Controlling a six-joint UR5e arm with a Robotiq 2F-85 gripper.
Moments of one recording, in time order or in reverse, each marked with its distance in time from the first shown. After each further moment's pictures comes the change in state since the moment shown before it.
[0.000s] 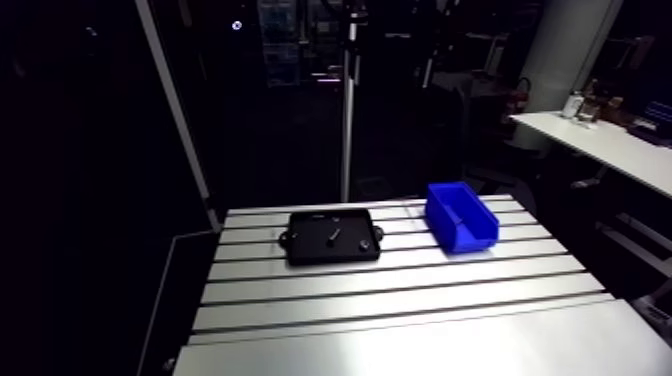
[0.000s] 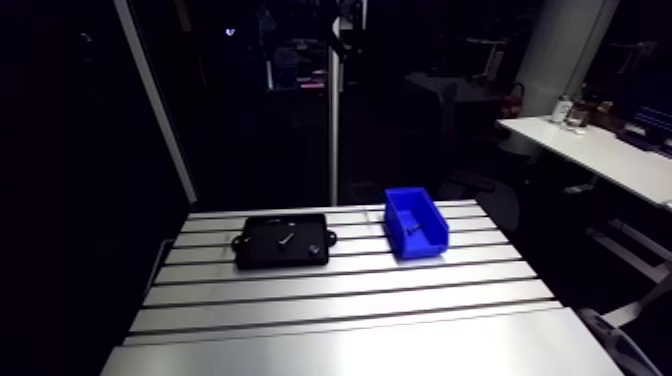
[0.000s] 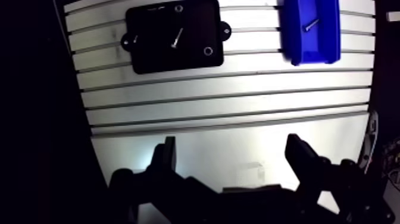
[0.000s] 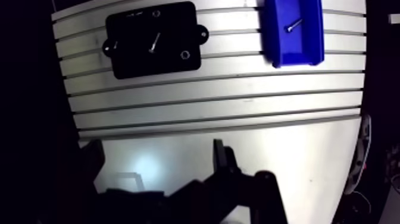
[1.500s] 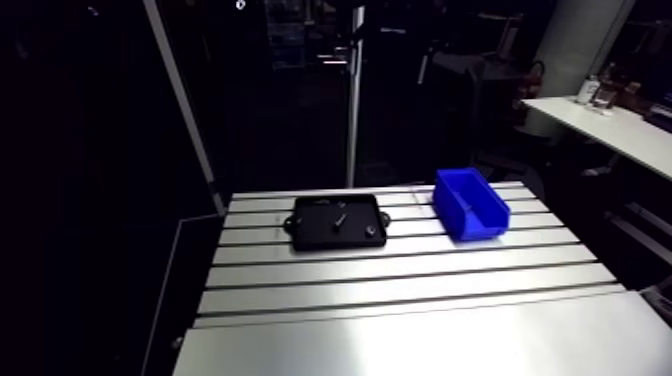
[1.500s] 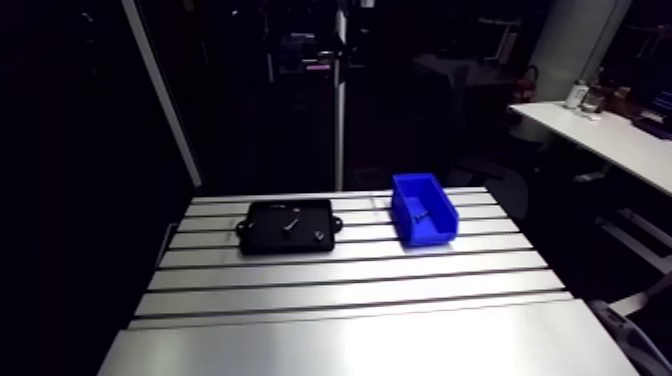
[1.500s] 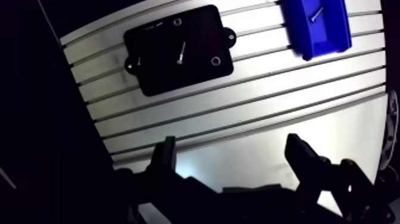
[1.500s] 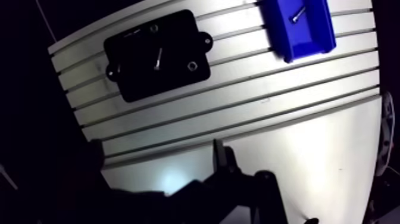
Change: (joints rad) arm 0.021 0.060 0.000 -0.064 0.016 0.216
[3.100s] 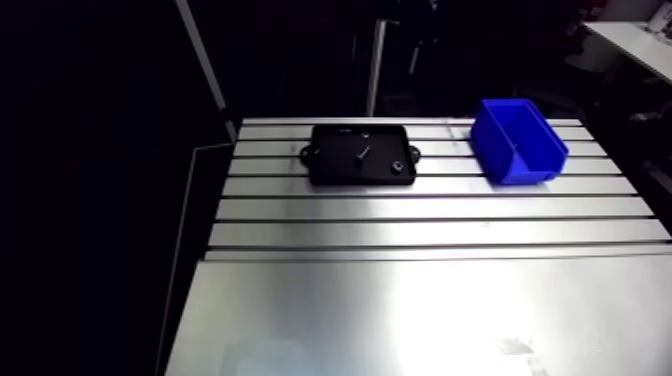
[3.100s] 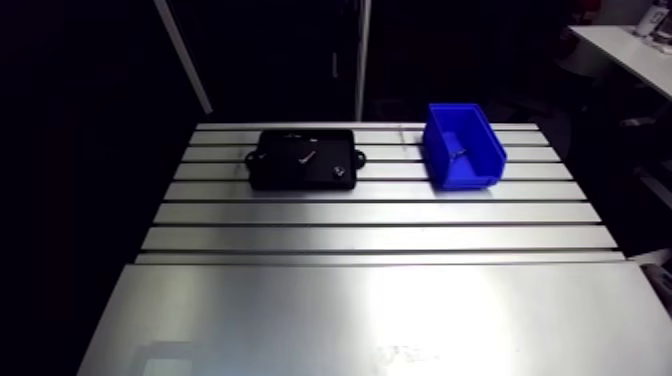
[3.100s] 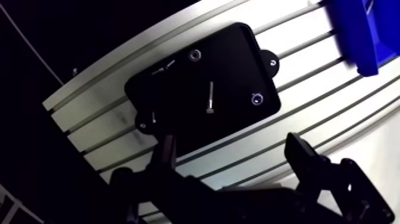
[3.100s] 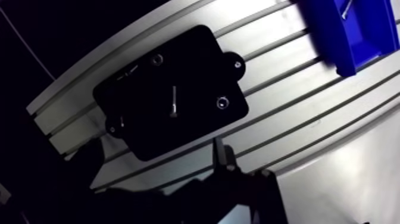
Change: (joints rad) arm 0.068 0.244 0.046 -0.238 -0.010 0.257
